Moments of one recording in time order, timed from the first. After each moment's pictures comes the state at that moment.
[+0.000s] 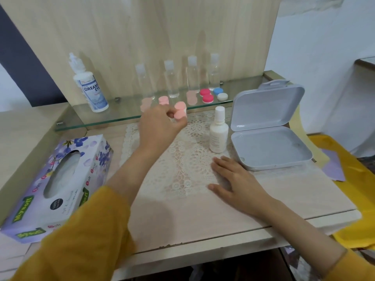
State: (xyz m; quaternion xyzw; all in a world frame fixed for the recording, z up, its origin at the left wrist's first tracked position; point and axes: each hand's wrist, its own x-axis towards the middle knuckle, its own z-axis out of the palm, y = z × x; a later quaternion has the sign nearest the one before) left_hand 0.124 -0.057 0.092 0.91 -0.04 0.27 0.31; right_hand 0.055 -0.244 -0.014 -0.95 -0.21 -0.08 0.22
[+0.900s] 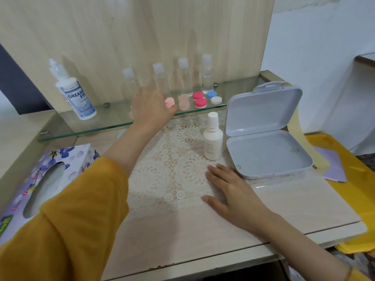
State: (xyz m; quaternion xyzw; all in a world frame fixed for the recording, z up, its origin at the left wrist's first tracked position) left_hand 0.201 -0.060 0.109 0.97 -0.03 0.24 0.10; right_hand 0.059 -0.244 -0.021 -0.94 -0.22 -0.10 0.24
